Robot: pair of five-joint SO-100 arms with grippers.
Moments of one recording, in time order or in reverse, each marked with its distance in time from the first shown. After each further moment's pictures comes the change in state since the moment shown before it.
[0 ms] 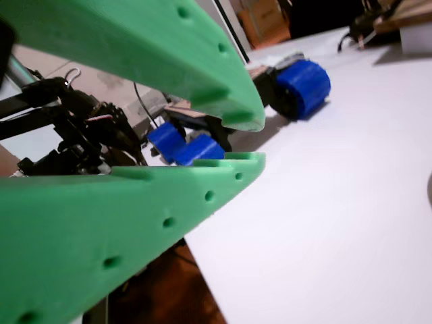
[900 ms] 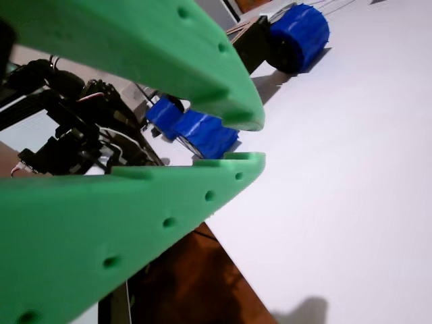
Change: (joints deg) arm 0 0.0 0.0 0.0 0.0 0.0; arm 1 -2.2 0.0 5.5 2.3 2.4
